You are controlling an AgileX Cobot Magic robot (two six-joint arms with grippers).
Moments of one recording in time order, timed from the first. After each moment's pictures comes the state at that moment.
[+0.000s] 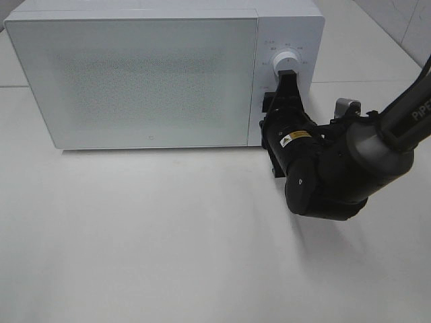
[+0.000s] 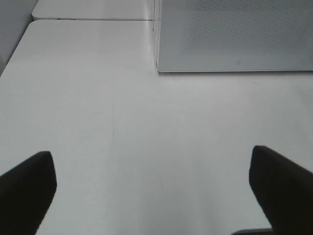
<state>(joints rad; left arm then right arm) 0.01 0.00 -0.52 -0.09 1.08 0.05 0.61 2.09 -0.80 0.65 -1.19 1.32</state>
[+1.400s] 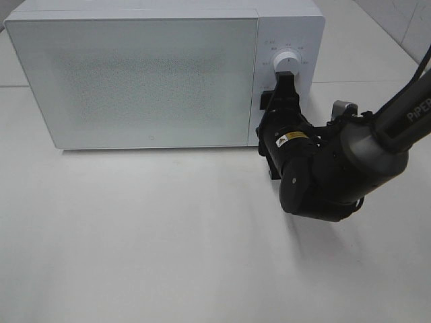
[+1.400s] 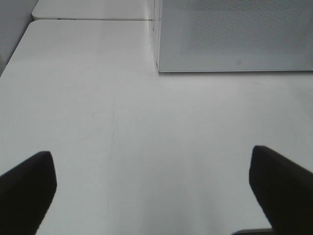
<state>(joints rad) 0.01 0.00 -0.52 -0.09 1.08 0.05 0.63 2.09 -0.81 0.71 -1.17 1.28</state>
